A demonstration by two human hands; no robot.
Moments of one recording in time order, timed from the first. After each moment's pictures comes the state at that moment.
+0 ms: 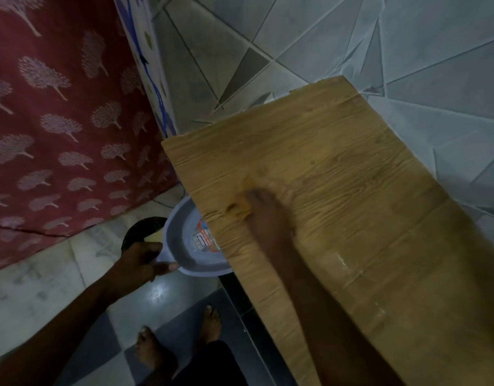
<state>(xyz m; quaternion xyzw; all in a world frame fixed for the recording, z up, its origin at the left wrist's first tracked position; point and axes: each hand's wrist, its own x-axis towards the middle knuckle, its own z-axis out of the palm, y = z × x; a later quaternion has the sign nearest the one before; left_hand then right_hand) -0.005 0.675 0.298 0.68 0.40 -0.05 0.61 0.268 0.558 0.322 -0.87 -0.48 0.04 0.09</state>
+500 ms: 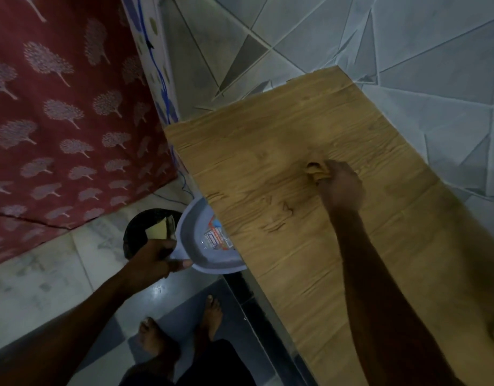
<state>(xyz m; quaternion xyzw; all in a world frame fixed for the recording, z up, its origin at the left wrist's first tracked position) -0.013 0.634 0.303 0.68 0.39 -0.05 0.62 0.363 0.491 0.352 -0.95 -0.29 0.01 0.13</state>
